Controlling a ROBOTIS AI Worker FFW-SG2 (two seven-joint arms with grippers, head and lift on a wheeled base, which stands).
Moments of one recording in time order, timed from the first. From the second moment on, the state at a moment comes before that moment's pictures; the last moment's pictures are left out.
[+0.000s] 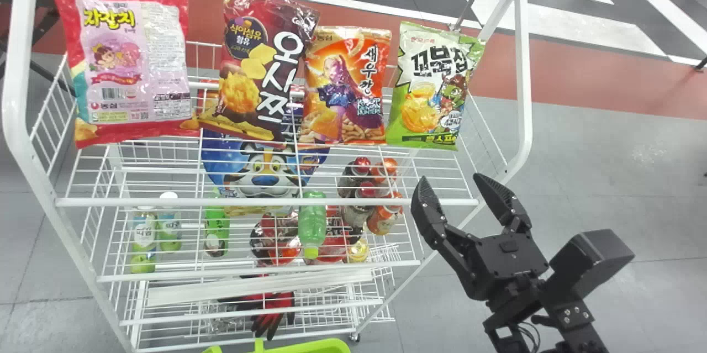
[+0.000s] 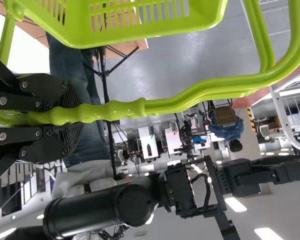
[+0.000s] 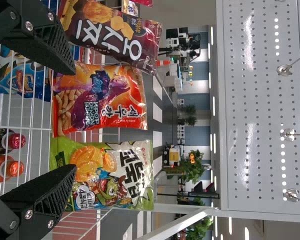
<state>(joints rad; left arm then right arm) 0.75 0.11 -0.10 -2.33 0.34 1.37 -1.05 0.81 -0.23 -0.18 -2.29 -0.29 0.00 0.06</state>
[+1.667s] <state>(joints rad) 0.69 0.14 -0.18 -2.28 0.30 1.34 -1.03 0.34 -0.20 -0.01 -2.02 -0.20 0.29 -0.01</state>
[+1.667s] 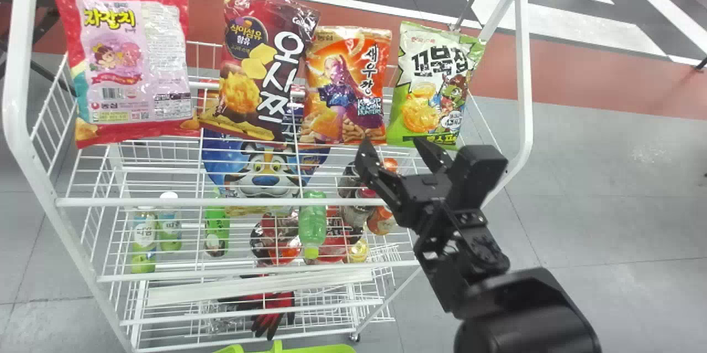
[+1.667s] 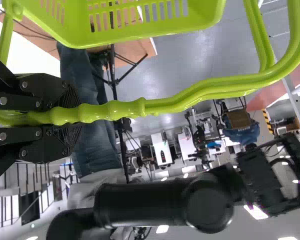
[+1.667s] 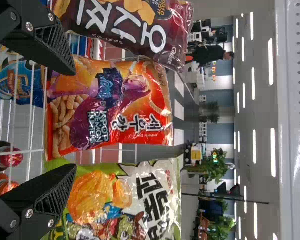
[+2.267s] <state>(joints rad) 0.70 0.14 -0.17 -2.27 0.30 1.33 -1.03 0.05 -0.19 0.12 -1.72 -0.13 0.26 -0.04</state>
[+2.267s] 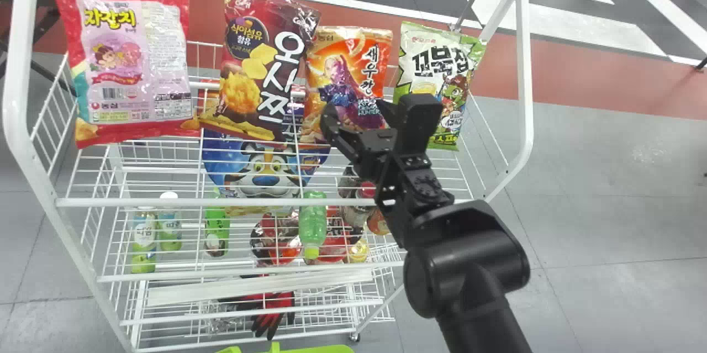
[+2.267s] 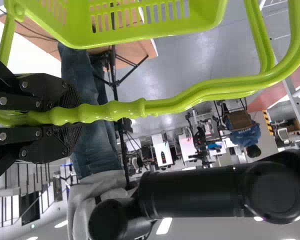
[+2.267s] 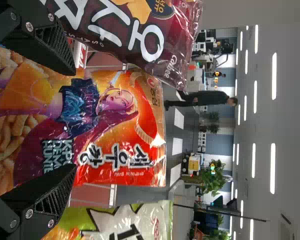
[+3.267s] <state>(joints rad) 0.66 0.15 -0.16 -2.24 0.30 1.33 -1.03 -0.20 -0.18 0.19 -1.44 -0.10 0.29 -0.08</state>
